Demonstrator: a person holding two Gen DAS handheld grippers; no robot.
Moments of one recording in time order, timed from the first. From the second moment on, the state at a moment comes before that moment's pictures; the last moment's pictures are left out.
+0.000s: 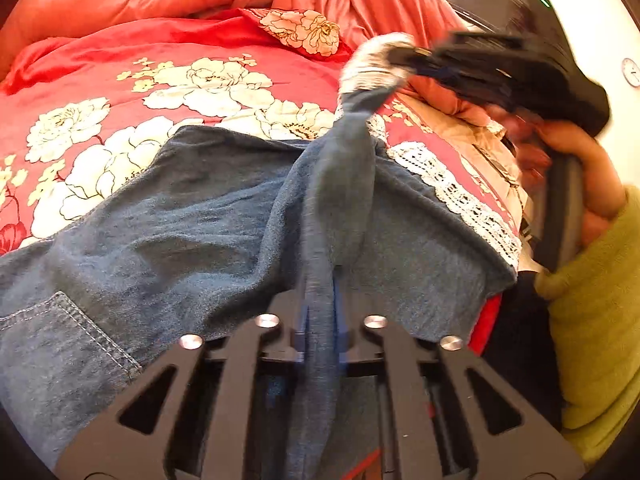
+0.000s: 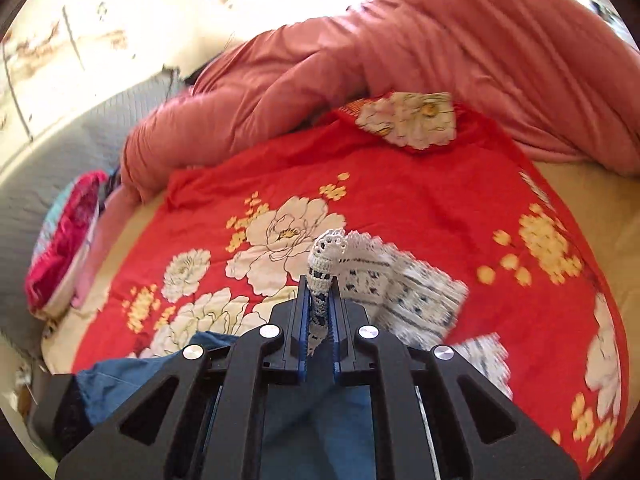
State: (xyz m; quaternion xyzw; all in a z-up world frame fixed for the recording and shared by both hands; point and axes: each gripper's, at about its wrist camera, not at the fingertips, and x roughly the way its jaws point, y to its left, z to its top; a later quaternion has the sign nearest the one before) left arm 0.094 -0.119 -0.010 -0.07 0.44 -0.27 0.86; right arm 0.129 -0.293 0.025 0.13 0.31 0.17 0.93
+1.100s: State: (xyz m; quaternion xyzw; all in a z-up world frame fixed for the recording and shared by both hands) left arm 0.013 -0.136 0.035 0.09 0.36 -0.33 0.87; right arm -0.022 -0.396 -0.027 0.21 0.38 0.13 0.89
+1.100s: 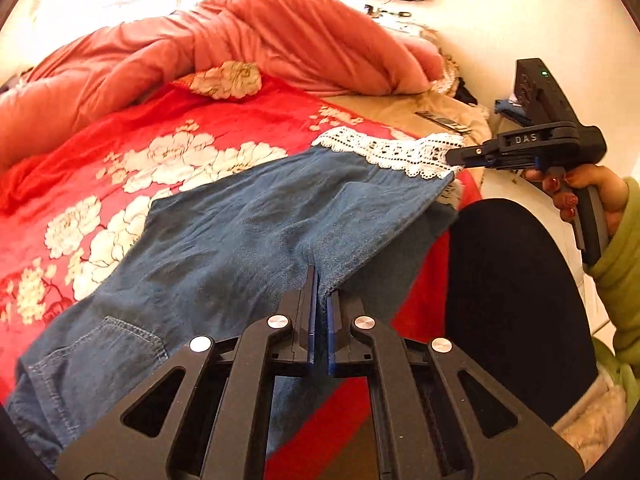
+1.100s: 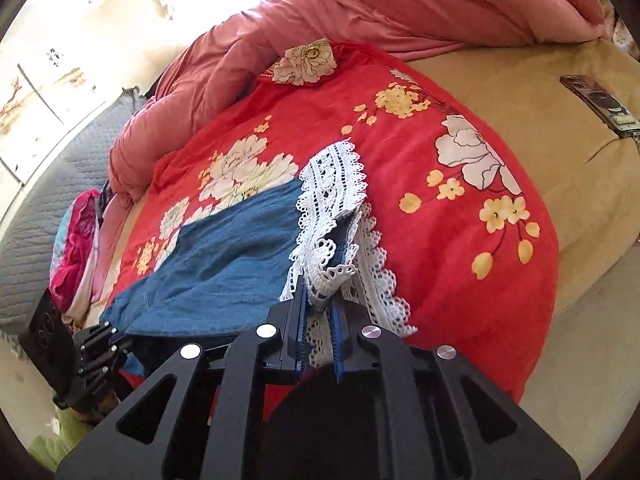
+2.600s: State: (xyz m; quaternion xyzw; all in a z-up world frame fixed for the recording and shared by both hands) left arm 0.066 -0.098 0.059 -0.01 0.42 -0.33 0.85; right arm 0.071 -0.389 -0.010 0.05 0.41 0.16 0.90
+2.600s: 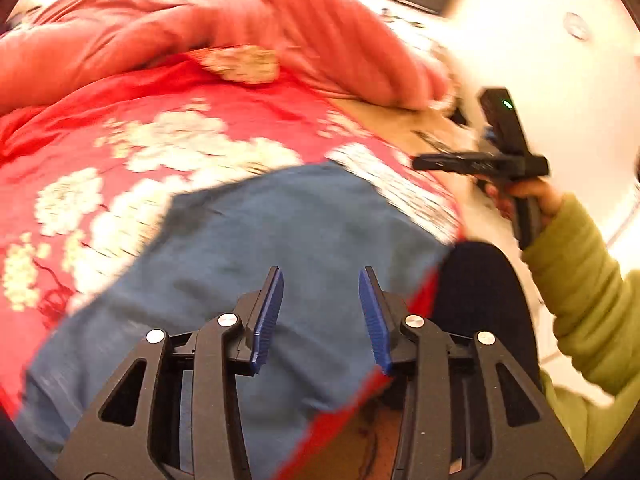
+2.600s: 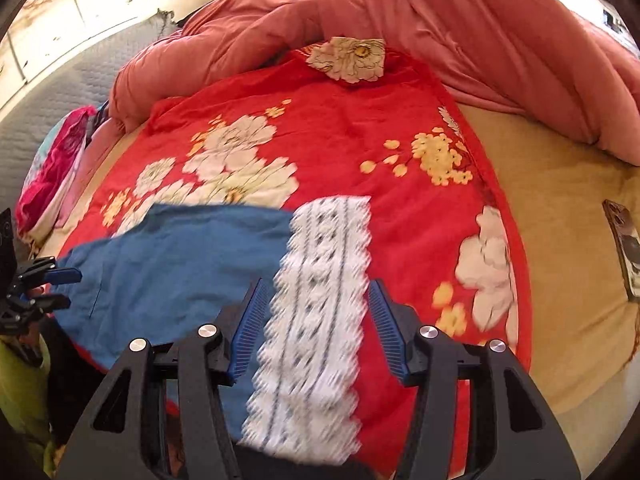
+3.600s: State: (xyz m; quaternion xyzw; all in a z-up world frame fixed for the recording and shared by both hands) left arm 0.188 -0.088 -0.016 -0.01 0.48 -0.22 0.85; right arm 0.140 -0.383 0.004 0.04 0.34 0.23 0.91
